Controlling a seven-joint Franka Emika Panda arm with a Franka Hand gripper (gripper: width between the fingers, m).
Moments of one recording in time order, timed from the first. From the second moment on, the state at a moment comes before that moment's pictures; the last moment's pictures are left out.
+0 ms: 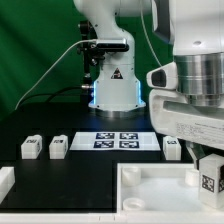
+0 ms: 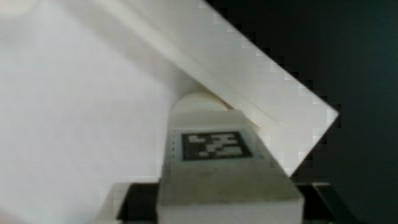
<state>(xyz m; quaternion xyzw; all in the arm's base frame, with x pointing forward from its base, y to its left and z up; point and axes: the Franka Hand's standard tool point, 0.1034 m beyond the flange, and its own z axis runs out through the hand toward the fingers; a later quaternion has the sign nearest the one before) 0.631 0.118 0.075 -0.84 0.54 0.02 0.07</state>
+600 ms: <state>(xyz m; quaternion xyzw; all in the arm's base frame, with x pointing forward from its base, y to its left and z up) 0.629 0.123 0.073 -0.83 0.56 0.02 0.07</state>
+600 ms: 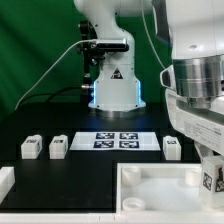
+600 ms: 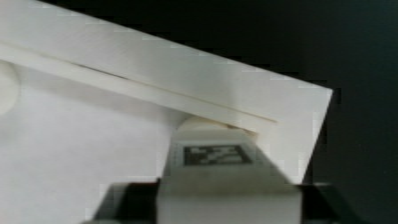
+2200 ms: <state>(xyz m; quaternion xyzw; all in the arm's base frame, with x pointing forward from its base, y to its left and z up) 0.634 0.114 0.076 -0.93 0.37 -0.01 0.06</state>
